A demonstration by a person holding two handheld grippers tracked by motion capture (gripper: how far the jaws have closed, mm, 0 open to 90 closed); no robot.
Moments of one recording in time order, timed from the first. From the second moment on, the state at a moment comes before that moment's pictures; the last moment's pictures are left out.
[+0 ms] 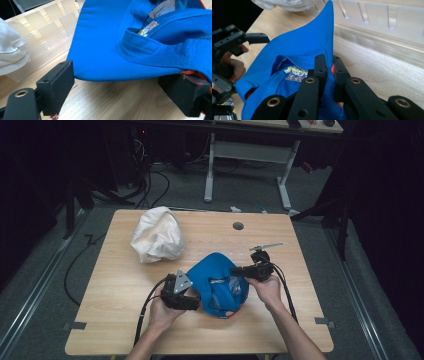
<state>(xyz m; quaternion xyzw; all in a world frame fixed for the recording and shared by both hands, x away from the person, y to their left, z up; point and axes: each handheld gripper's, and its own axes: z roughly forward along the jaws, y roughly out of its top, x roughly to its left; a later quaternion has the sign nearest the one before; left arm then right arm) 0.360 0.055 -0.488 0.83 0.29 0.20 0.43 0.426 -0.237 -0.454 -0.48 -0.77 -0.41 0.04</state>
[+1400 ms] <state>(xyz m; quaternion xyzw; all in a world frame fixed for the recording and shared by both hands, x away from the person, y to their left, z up) 0.357 0.074 -0.451 0.83 0.22 0.19 0.47 0.423 -0.228 -0.457 -0.44 -0.78 -0.42 0.10</state>
